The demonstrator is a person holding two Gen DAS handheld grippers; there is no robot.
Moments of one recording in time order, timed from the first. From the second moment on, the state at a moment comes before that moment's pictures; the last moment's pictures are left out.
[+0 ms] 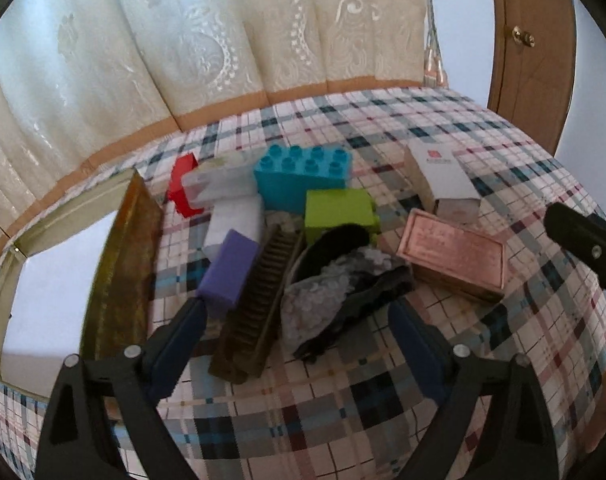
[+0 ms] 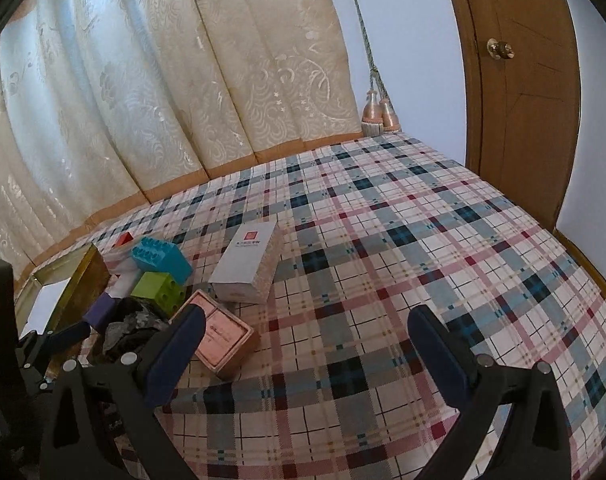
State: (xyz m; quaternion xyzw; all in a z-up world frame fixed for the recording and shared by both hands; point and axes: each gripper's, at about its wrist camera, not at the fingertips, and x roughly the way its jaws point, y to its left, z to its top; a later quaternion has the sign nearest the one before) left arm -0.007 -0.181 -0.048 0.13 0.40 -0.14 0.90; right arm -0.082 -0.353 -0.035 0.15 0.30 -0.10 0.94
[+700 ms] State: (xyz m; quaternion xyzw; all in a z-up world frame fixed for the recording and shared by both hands) left arm -0.004 -0.151 -0.039 0.06 0.43 -0.23 0.87; right arm -0.041 -0.319 -0.057 0.07 0.40 0.04 0.91
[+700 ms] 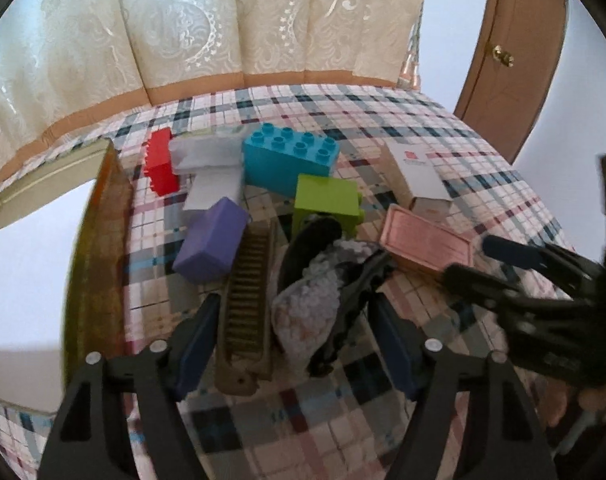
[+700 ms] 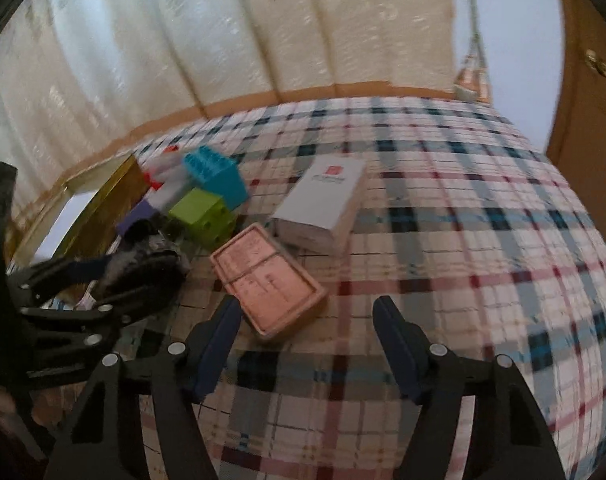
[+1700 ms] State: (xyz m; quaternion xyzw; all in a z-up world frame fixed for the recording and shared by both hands) left arm 0.005 -0.195 -0.037 0.11 0.40 -0.33 0.85; right arm -0.069 -0.334 -0.047 0.05 0.39 -0.01 0.92
